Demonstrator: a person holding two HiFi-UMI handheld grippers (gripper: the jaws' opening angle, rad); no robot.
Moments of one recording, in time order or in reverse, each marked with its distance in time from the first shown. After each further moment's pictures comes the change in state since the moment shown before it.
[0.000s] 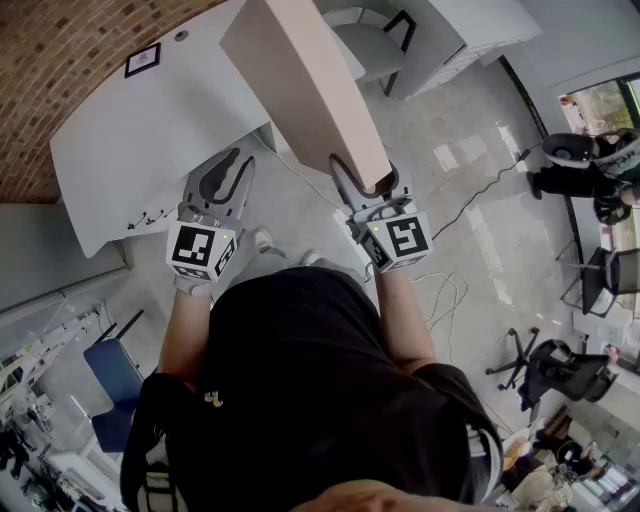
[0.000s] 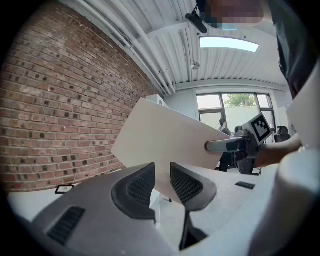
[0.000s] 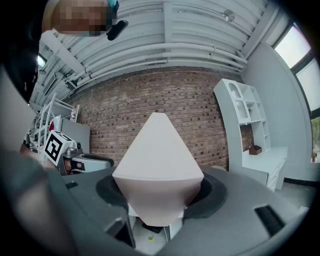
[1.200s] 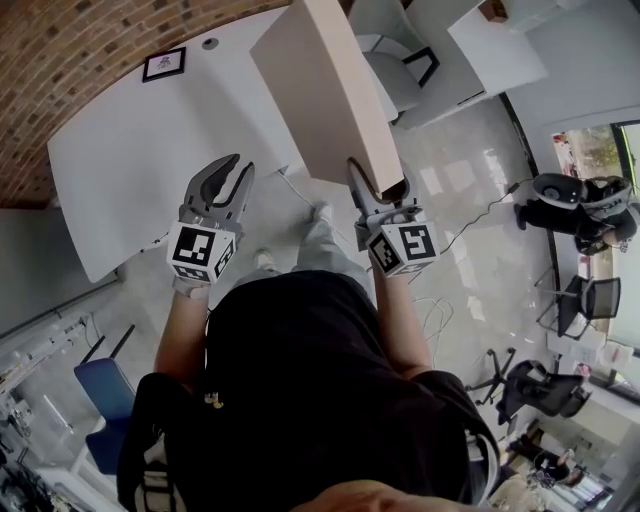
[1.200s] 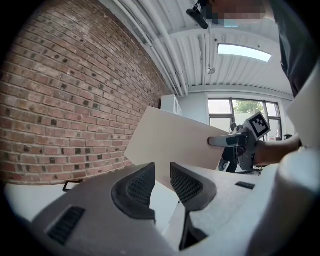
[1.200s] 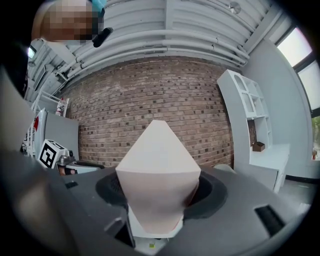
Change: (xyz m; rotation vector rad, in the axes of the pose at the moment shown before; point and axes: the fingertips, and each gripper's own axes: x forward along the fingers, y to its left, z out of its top) left arm -0.001 0.178 -0.036 -0.092 -0.002 0.047; right arm 0.159 0.032 -0.011 0.026 0.057 -0.047
